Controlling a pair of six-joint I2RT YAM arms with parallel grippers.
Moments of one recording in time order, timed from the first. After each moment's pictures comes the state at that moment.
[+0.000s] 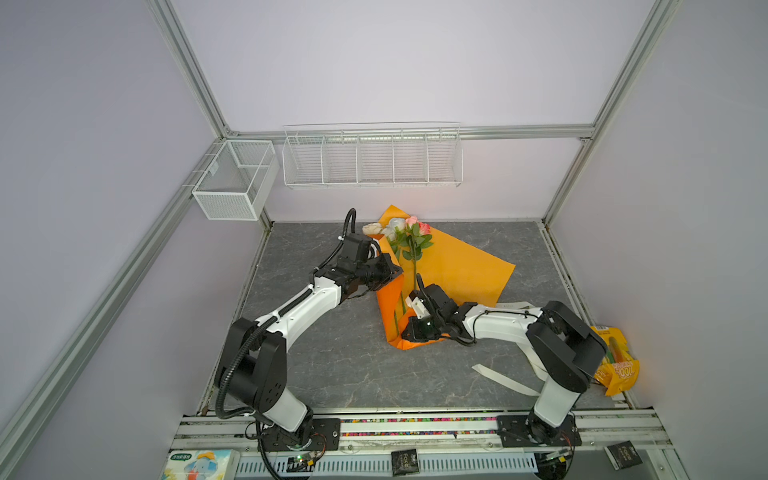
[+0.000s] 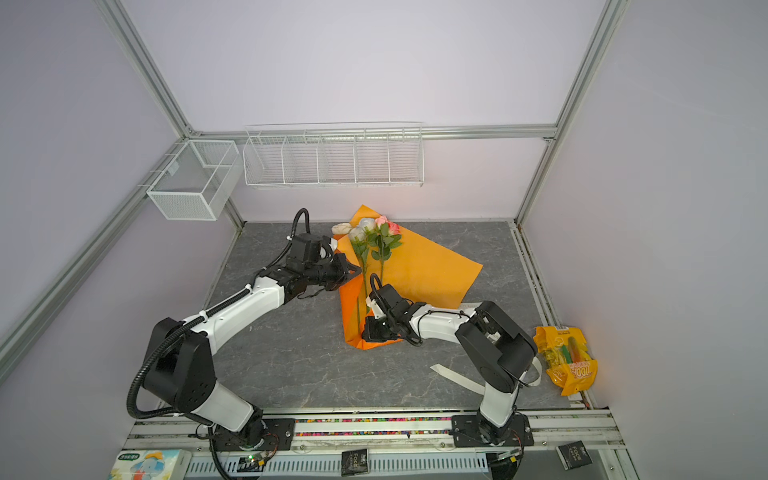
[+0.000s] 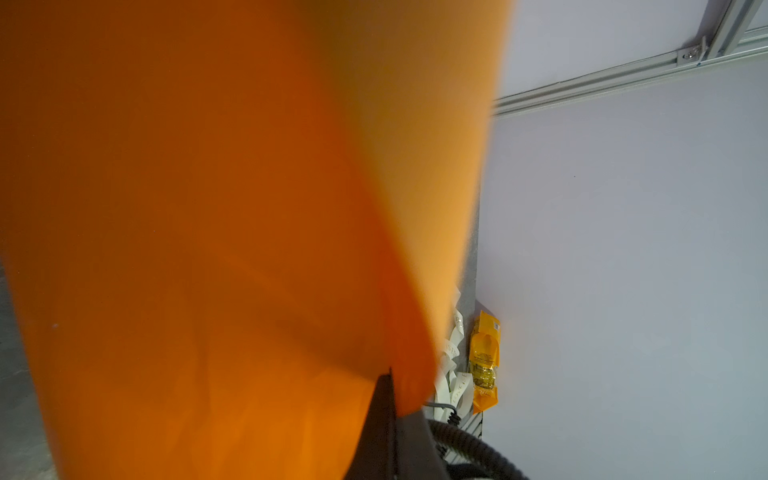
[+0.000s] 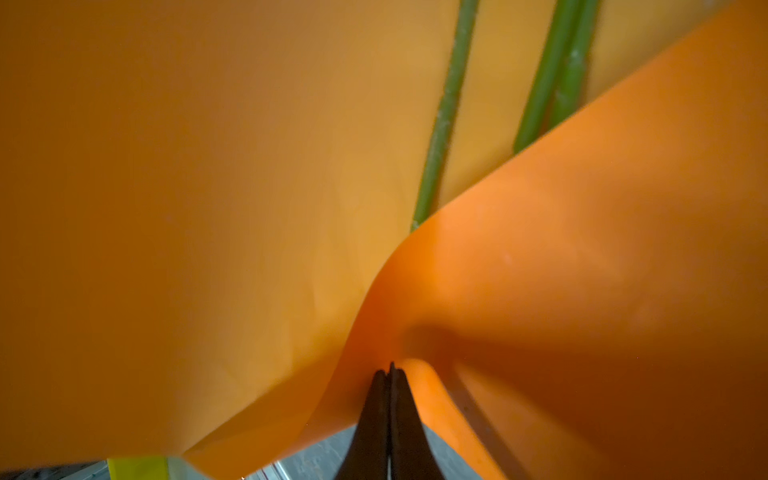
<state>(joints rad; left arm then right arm) -0.51 1.57 1.16 -0.22 0.44 -0.94 0.81 1.76 0.93 -0.10 -0.43 0.71</state>
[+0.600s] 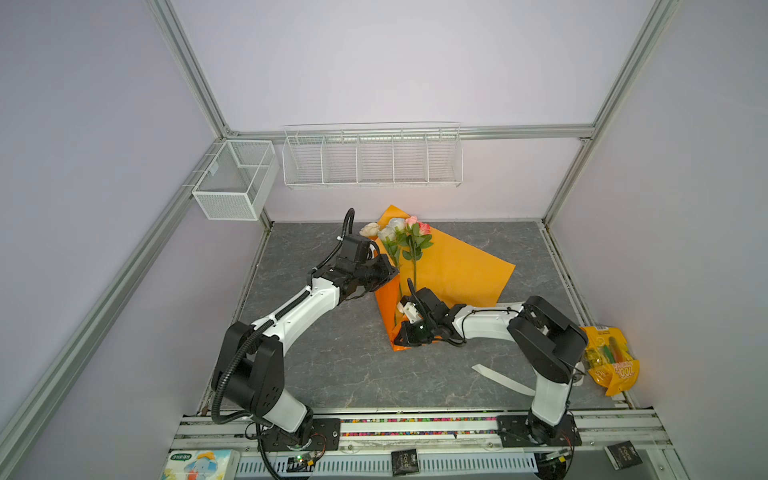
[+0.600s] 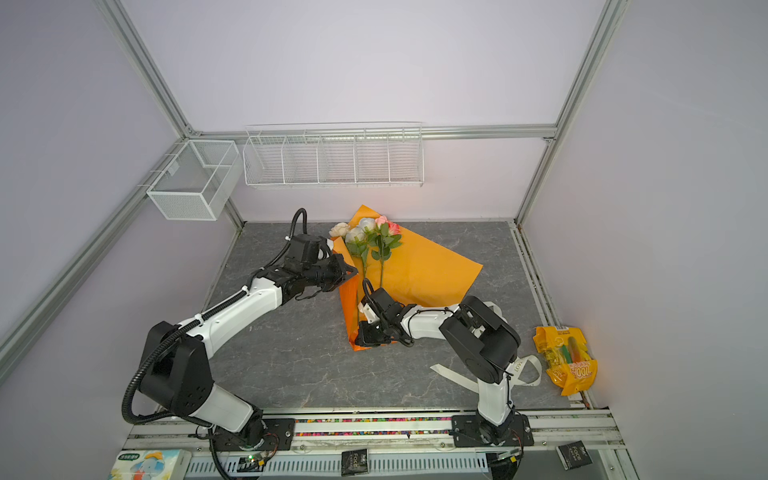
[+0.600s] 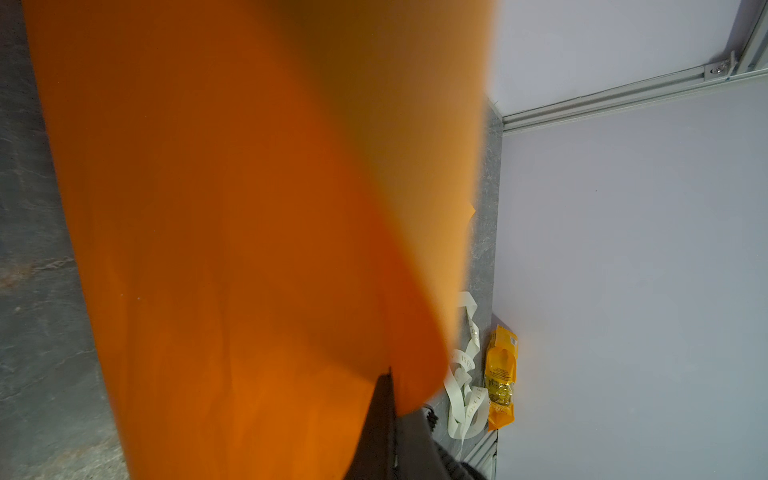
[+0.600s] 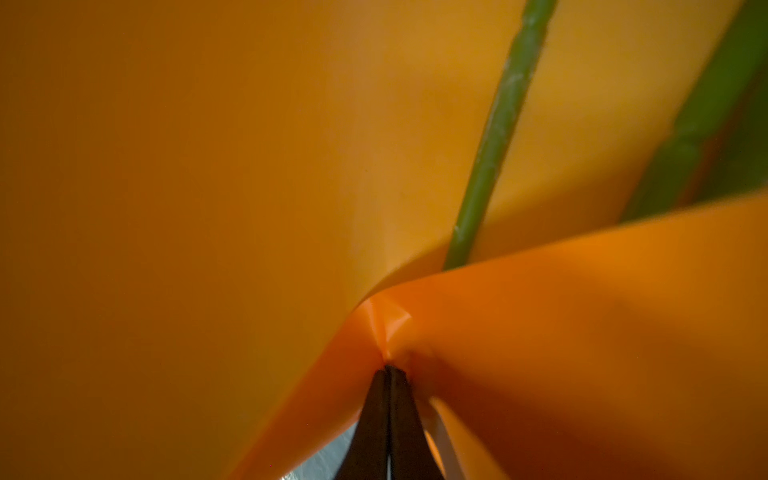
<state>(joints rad) -0.51 1.56 1.16 -0.25 0.39 -0.94 0.83 1.88 0.98 -0.07 -0.49 0.70</state>
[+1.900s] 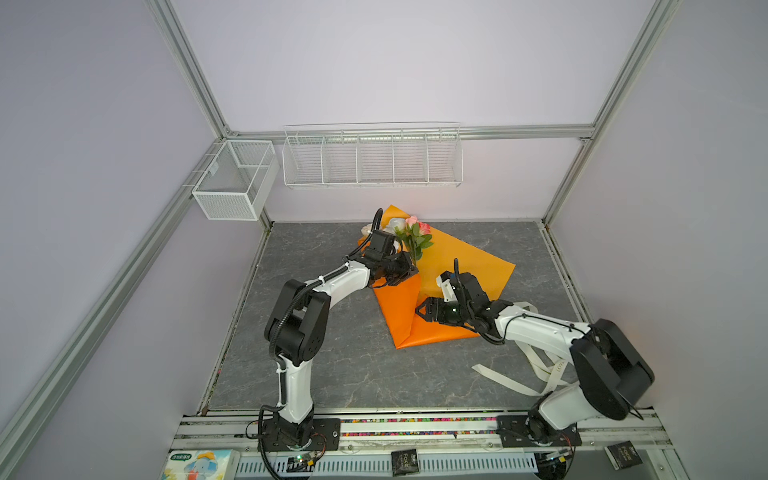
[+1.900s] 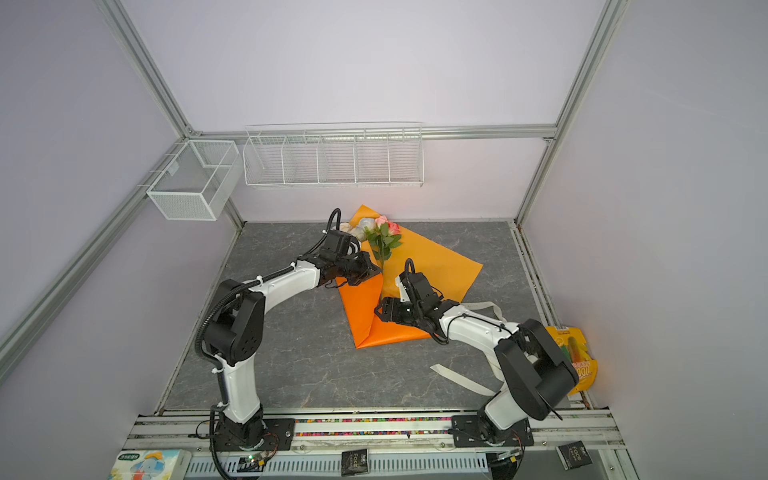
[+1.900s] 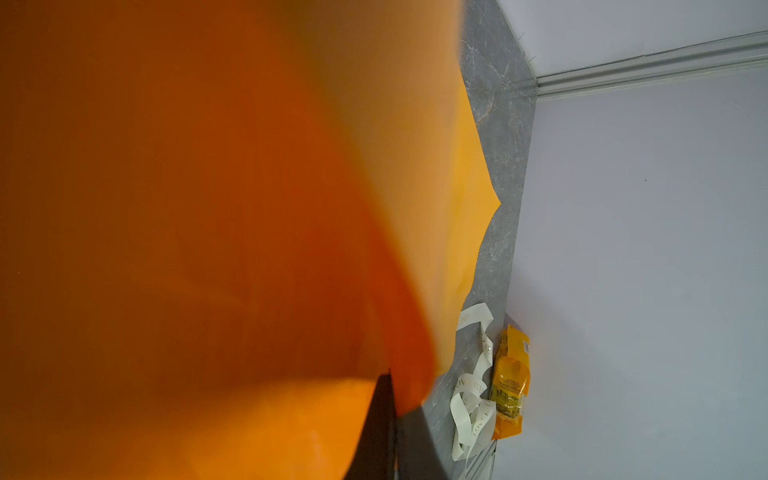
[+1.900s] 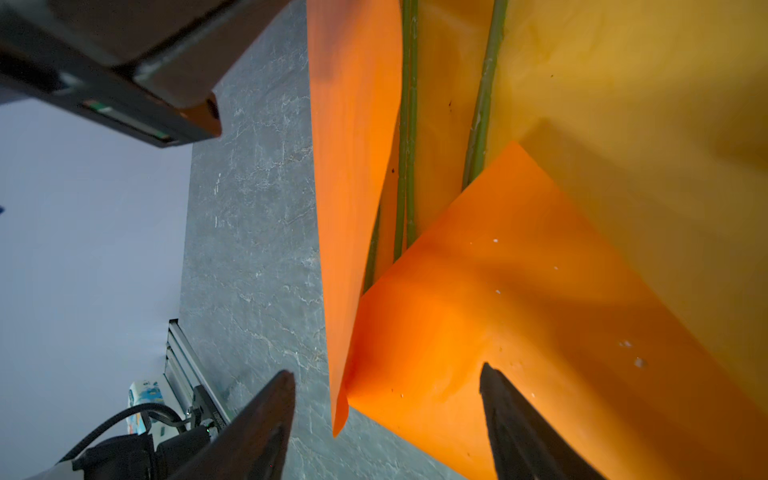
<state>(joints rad) -0.56 1.97 1.42 -0.19 0.48 -0.96 0.64 1.57 0.82 -0.03 -0.34 0.74</state>
